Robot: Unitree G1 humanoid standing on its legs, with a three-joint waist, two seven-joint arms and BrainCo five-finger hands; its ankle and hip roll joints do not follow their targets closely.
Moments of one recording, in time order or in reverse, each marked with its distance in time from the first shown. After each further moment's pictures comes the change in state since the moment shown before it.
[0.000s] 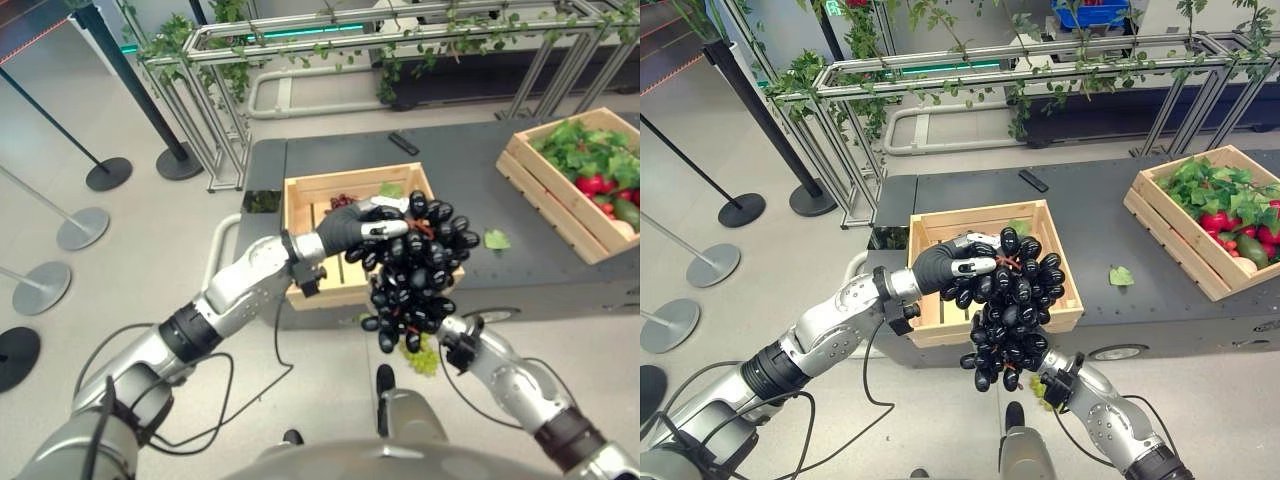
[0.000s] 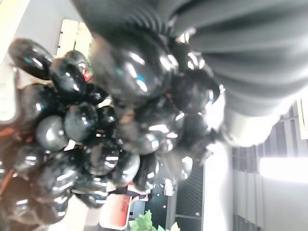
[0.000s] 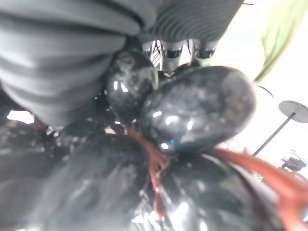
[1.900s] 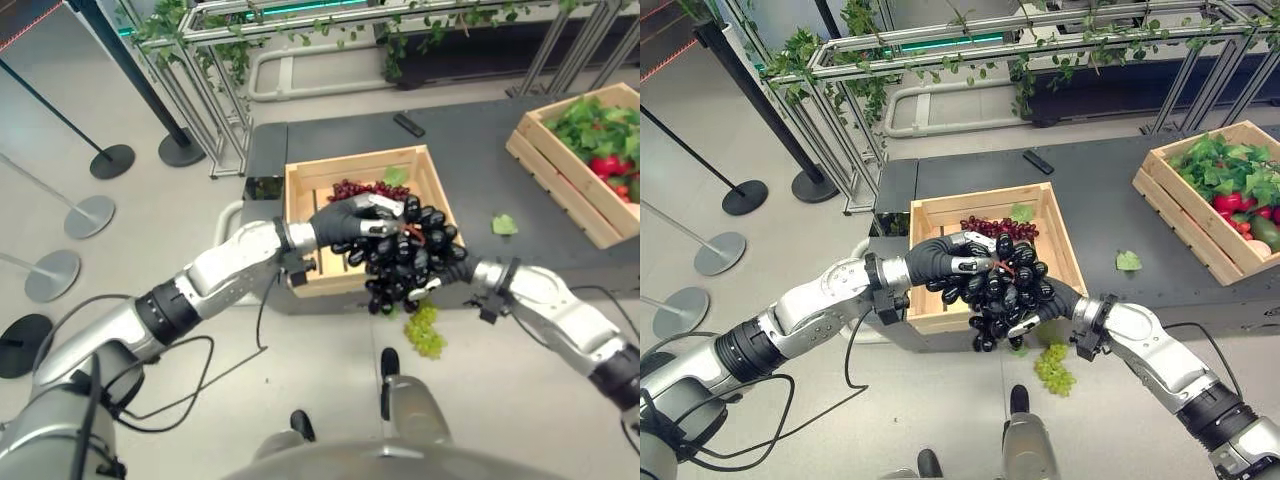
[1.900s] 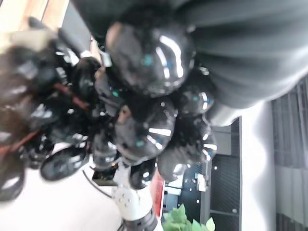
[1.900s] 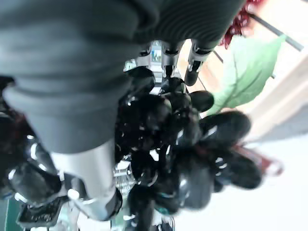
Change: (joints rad) left arm -0.150 0.158 -0.158 -0.017 -0.043 0.011 0.008; right arm -0.252 -0.361 0.110 -0.052 -0.386 -0.063 -0.062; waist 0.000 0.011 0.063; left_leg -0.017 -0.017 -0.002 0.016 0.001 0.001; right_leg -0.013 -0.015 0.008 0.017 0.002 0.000
